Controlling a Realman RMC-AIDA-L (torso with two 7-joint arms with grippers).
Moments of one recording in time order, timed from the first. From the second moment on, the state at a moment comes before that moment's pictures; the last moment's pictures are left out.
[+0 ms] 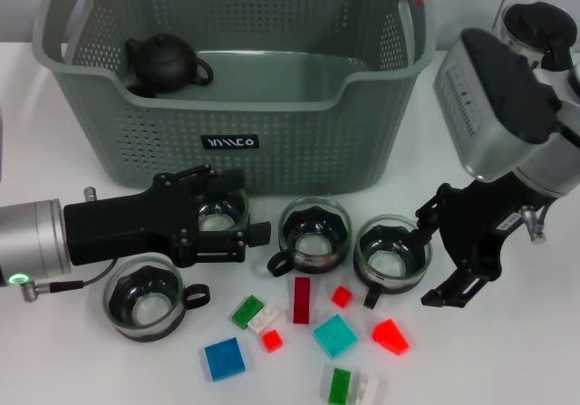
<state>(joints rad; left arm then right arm) -0.49 -2.11 0.50 0.57 2.06 1.71 -1.21 0.88 2.10 -1.23 -1.03 -2.57 -1.75 1.73</state>
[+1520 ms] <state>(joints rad) -0.48 -2.12 0.48 0.55 2.06 1.71 -1.21 0.89 2.11 -1.64 -0.93 -2.57 -1.45 1.82</state>
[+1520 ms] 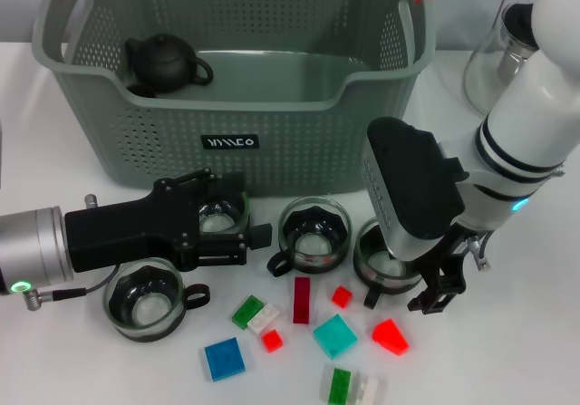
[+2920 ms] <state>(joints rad) -0.46 -2.12 0.48 0.56 2.06 1.72 -1.19 0.87 2.10 -1.53 -1.01 -2.54 -1.59 1.86</state>
